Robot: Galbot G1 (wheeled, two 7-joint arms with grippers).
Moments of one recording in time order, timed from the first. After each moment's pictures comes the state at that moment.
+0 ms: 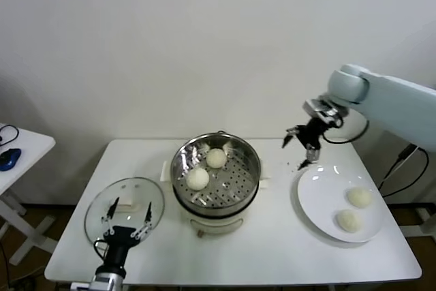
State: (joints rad) left arm 1.66 -1.49 -0.64 -1.97 0.13 -0.21 0.05; right arm 0.51 0.66 -1.23 1.24 0.31 0.05 -1.28
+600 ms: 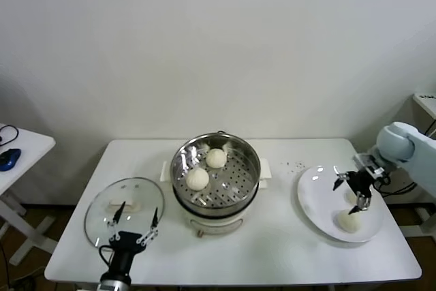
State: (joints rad) left arm 1.71 -1.51 -0.62 -1.99 0.16 -0.23 0.06; right arm 0.05 0.50 -0.89 1.21 -0.01 0.09 -1.26
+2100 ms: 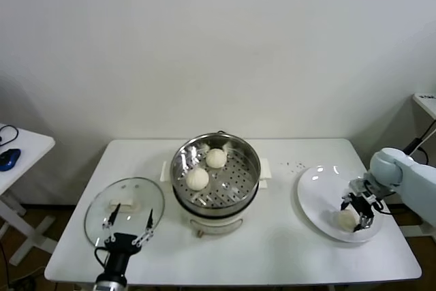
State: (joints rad) left arm 1.70 -1.50 -0.64 -1.97 0.15 -0.24 0.05; right arm -0.08 0.55 -0.83 1.15 -0.15 0.10 -1.21
